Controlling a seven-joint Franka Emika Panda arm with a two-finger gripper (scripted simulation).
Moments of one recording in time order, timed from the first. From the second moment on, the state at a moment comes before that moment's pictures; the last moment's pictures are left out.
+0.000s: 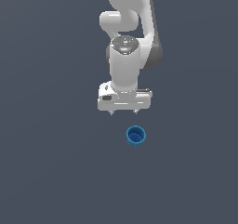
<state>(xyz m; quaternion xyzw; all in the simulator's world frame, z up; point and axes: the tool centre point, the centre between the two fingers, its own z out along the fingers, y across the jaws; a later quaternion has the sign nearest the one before) 0.006 0.020 0.182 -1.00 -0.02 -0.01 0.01</state>
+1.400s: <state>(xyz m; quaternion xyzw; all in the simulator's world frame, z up) 0.033 0.038 0.155 -0.99 -0.13 0.03 -0.01</state>
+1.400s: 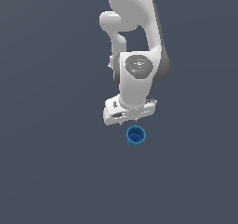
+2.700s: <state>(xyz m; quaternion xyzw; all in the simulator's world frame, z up) 0.088 0.056 0.102 -0.91 -0.38 0.13 -0.05</state>
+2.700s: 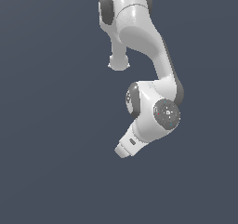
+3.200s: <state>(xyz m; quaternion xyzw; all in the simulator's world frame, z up) 0.088 0.055 0.094 -0.91 -0.39 0.13 -0.05</state>
